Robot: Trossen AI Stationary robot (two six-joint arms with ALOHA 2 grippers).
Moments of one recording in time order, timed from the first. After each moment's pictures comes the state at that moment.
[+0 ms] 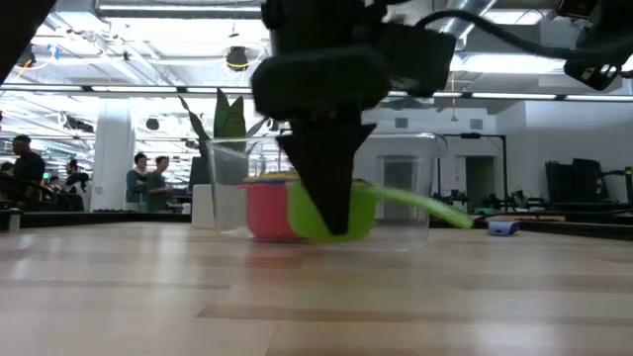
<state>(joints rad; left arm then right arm) -0.37 2.36 2.00 -1.09 -0.25 -0.32 0.30 0.42 0.70 -0.93 0.20 0.62</state>
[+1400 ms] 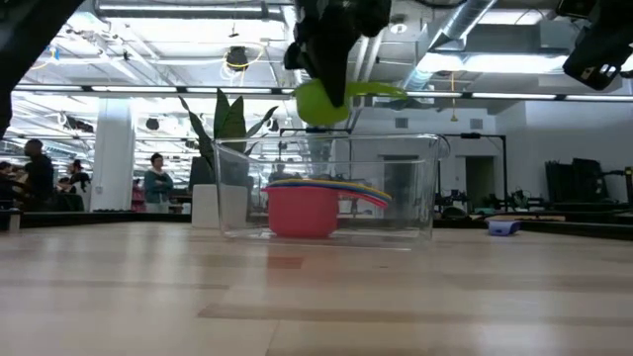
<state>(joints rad) -0.06 2.15 2.17 -1.35 -0.17 -0.35 0.30 0.42 0.70 -0.92 0.21 0.62</state>
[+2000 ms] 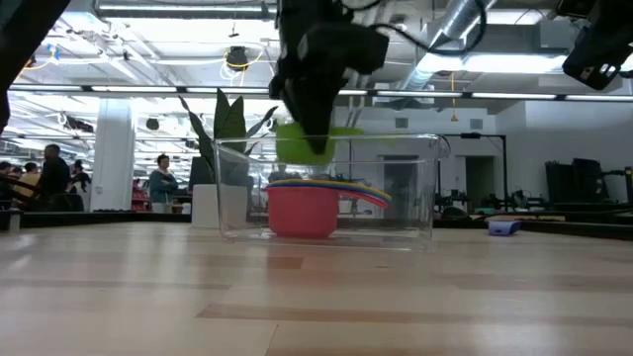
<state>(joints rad) -0.13 2.15 1.94 -1.22 -0.19 -0.43 0.30 0.42 0.70 -0.92 0.21 0.62</state>
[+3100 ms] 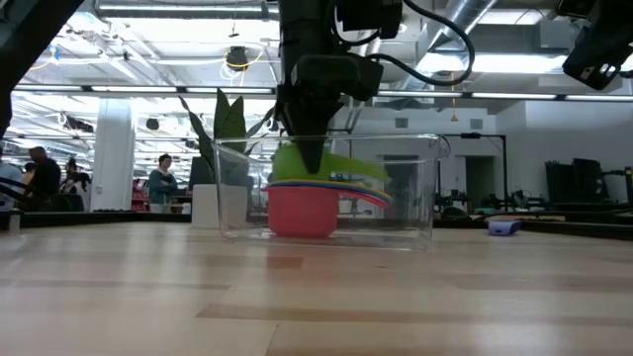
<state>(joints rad) -0.05 2.15 1.88 -1.19 -0.11 -0.29 0.30 0.42 0.70 -0.92 0.21 0.62</state>
